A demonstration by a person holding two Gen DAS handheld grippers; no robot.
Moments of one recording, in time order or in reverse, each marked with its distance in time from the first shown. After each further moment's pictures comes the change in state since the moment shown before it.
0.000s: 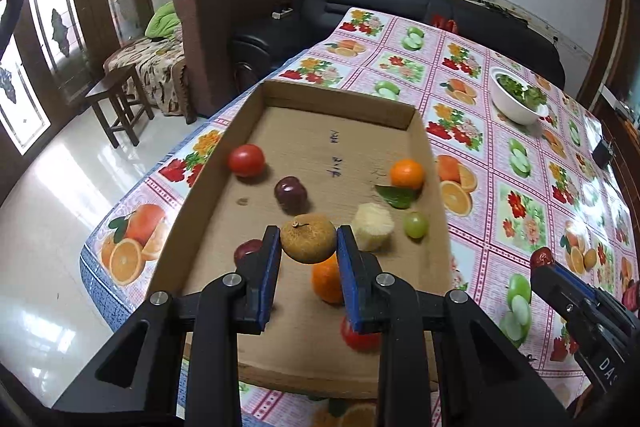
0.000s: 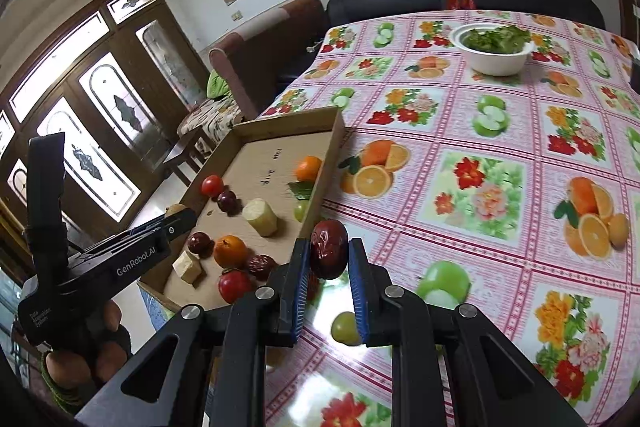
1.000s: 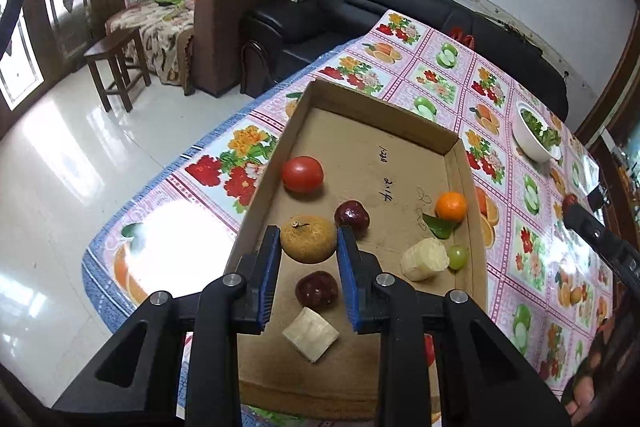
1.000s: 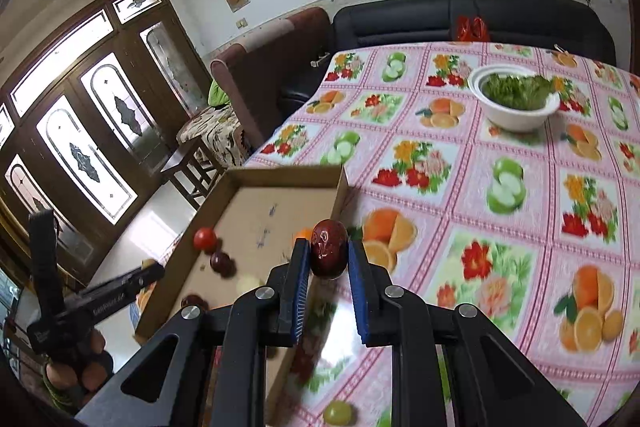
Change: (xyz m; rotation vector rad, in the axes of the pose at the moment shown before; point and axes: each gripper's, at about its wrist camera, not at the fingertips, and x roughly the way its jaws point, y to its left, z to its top) left arm 0.025 0.068 0.027 -0.133 0.071 -0.086; right arm 0.023 0.003 0.075 -0.044 -0.036 -0.006
